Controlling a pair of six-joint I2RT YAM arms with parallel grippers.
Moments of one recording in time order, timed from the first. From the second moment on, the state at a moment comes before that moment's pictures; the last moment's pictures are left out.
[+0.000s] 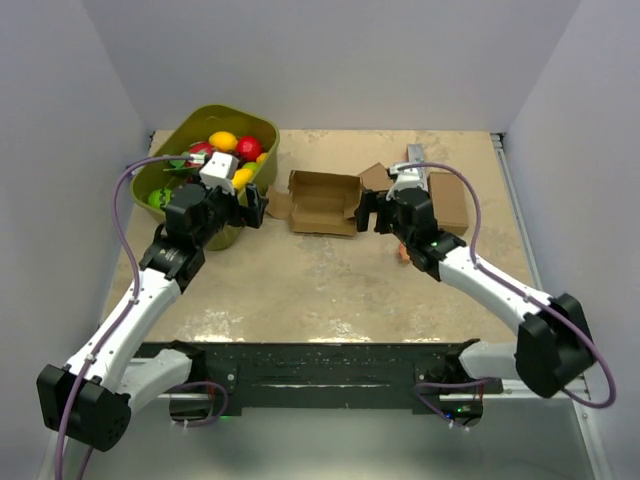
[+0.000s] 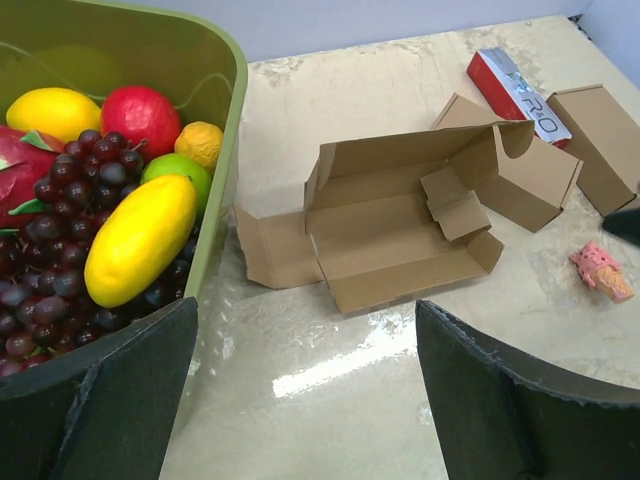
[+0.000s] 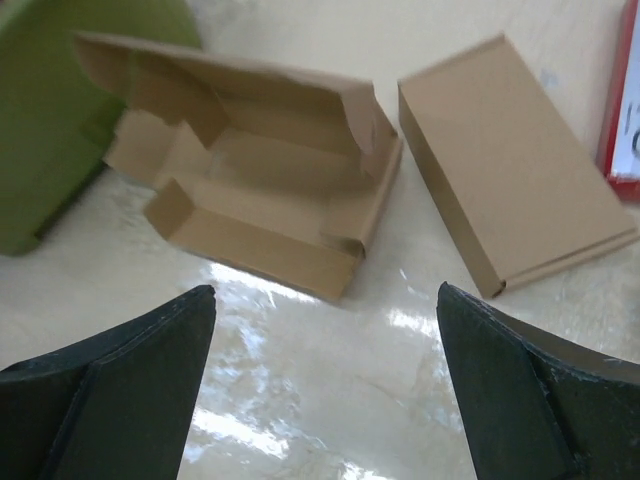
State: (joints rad) left arm -0.33 1.00 0.86 -0.09 0.06 -0.11; right arm 0.53 1.26 0.84 0.06 0.17 0.31
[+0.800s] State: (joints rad) left arm -0.33 1.02 0.86 -0.08 0.08 -0.11; right arm 0.55 1.83 0.93 0.24 0.25 0.47
